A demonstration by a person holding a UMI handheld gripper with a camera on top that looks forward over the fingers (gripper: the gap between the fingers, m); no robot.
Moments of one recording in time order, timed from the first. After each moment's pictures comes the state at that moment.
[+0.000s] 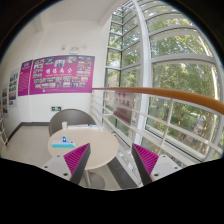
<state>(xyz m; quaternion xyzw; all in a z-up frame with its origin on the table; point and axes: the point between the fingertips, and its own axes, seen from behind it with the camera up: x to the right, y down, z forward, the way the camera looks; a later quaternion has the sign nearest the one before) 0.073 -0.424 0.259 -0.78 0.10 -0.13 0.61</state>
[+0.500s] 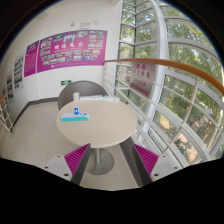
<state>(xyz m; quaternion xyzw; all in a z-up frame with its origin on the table) 0.008 -0.385 0.144 -0.86 0.07 -0.09 0.49</state>
